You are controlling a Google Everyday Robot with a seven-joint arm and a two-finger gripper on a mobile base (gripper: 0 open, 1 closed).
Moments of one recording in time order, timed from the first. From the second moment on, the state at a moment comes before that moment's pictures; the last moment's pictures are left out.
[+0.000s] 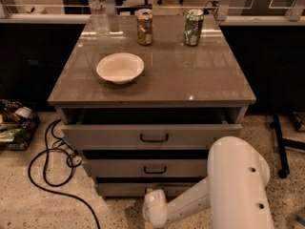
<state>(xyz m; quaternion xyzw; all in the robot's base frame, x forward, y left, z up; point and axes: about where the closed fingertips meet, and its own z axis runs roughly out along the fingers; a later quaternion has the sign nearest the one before) 0.461 0.018 0.187 -0.68 0.72 -0.03 0.15</state>
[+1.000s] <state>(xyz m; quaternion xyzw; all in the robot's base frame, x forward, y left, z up) 0.470 0.008 0.153 -0.69 0.72 -0.03 0.12</state>
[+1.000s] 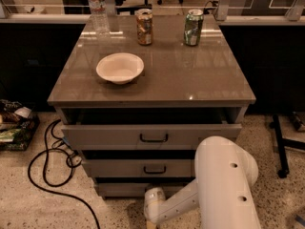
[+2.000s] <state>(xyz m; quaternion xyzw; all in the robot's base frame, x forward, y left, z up) 0.477 0.007 0.135 -0.69 0.72 -0.03 0.11</state>
